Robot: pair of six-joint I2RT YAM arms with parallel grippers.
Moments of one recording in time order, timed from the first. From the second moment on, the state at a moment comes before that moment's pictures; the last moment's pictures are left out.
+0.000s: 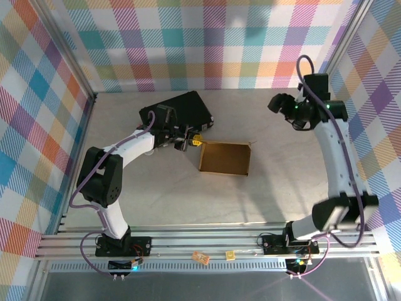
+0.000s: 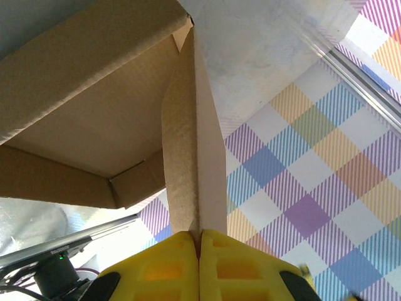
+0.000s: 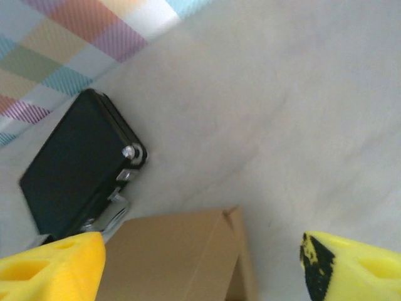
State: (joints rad) left arm -0.38 1.80 1.25 -0.24 0.78 -1.67; right arm 0.02 1.50 1.65 -1.04 -0.25 0.61
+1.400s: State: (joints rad) left arm -0.38 1.83 1.28 -0.28 0.75 -1.62; right arm 0.09 1.83 1.38 -0.95 -0.90 1.05
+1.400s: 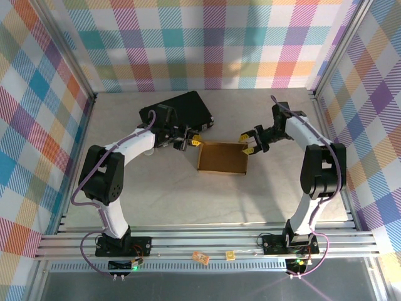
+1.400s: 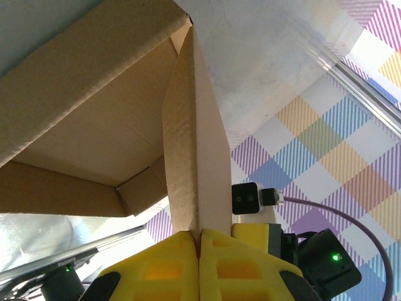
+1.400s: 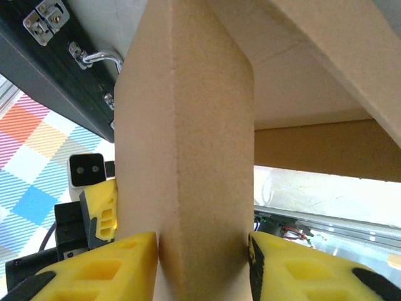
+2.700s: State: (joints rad) left arm -0.48 1.83 1.22 -0.73 0.50 -0.94; right arm 0.24 1.77 1.21 -0.91 -0.45 0.58
